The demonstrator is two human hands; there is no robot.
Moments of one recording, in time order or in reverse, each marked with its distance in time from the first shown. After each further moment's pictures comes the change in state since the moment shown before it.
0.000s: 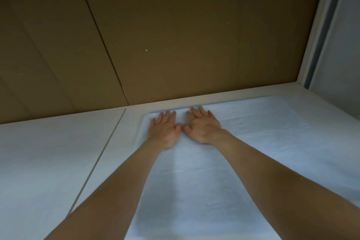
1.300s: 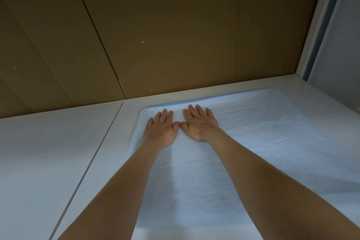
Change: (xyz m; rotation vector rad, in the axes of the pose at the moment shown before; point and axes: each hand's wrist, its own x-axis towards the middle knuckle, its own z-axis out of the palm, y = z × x) left_hand -0.001 -0.003 0.017 0.057 -0.042 -0.028; right_hand 0.003 0.002 0.018 -0.078 -0.075 0.024
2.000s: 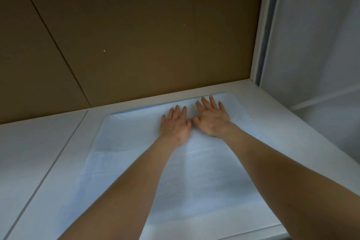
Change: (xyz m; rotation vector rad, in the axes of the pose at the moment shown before) left_hand -0.012 0.148 -0.018 -0.104 0.045 0.189; right_hand -0.068 0.120 -0.031 0.005 0.132 0.209
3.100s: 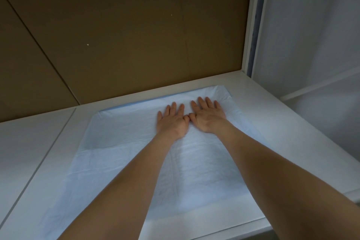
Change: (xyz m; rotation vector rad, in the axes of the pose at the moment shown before) left_hand 0.013 0.017 0.014 0.048 -0.091 -0.030; right_hand 0.005 0.019 0.020 -0.001 -0.109 0.040
